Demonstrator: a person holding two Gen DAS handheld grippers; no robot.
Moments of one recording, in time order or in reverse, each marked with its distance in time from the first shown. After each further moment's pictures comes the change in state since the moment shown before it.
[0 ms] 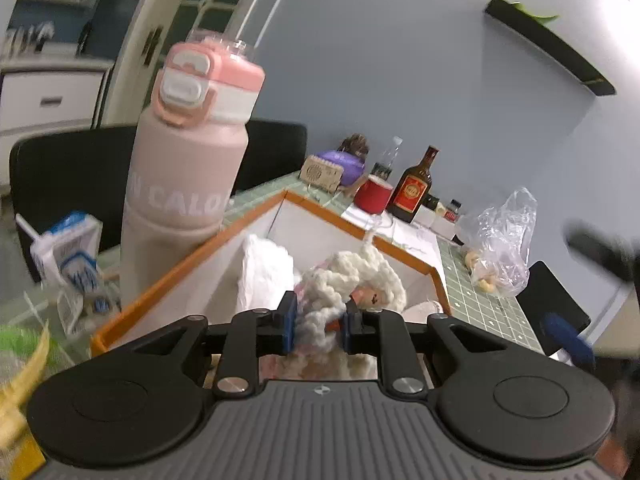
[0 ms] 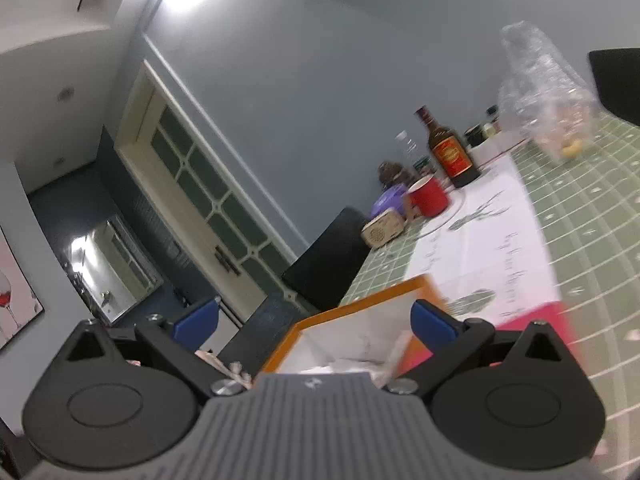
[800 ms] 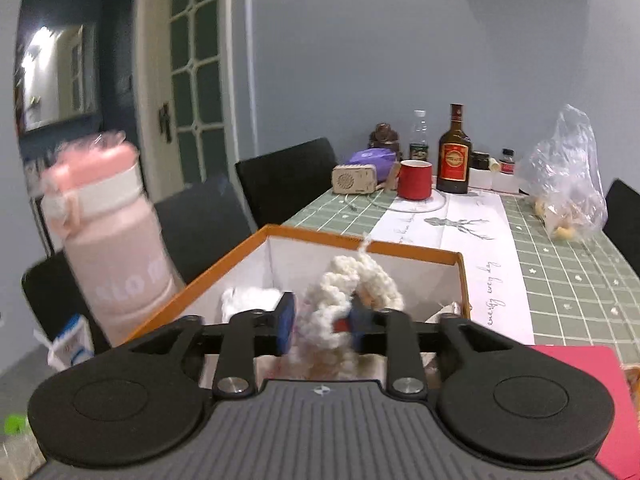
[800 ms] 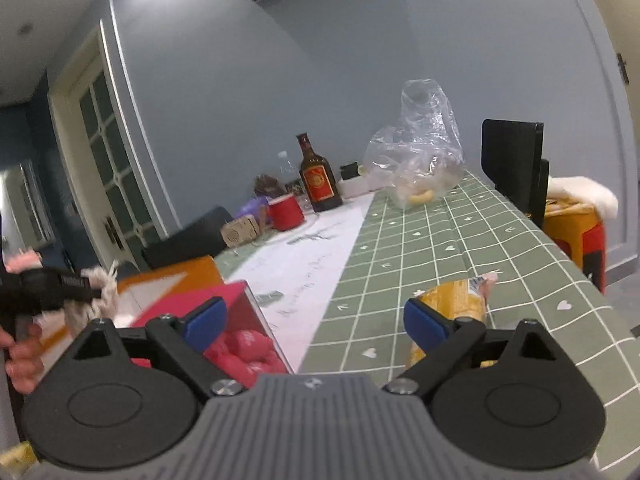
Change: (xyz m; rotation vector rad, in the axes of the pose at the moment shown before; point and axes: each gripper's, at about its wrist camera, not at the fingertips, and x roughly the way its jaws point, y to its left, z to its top) left arm 0.059 -0.110 -0.011 0.381 -0.051 0.307; right arm -0.078 -0.098 -0.014 -0.254 -0.007 -0.305
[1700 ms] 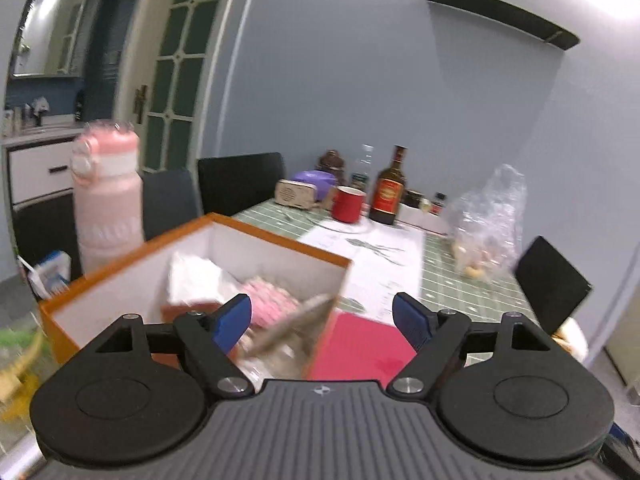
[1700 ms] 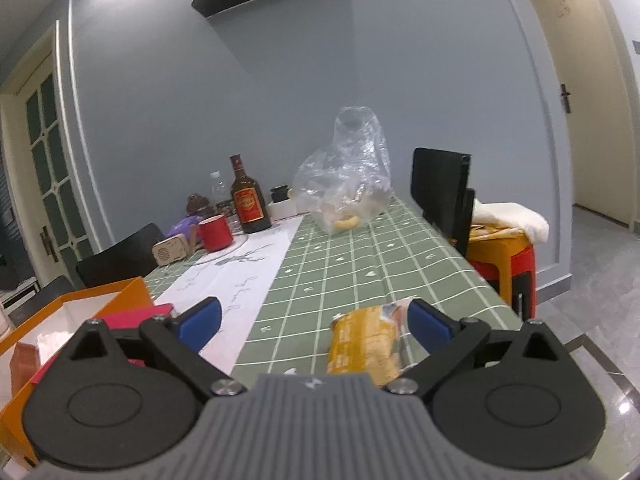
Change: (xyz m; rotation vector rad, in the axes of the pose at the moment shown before) left arm -0.103 -0.012 -0.019 -0.206 -0.043 -0.203; right arm -0.024 -0.020 0.011 0.025 -0.076 -0.213
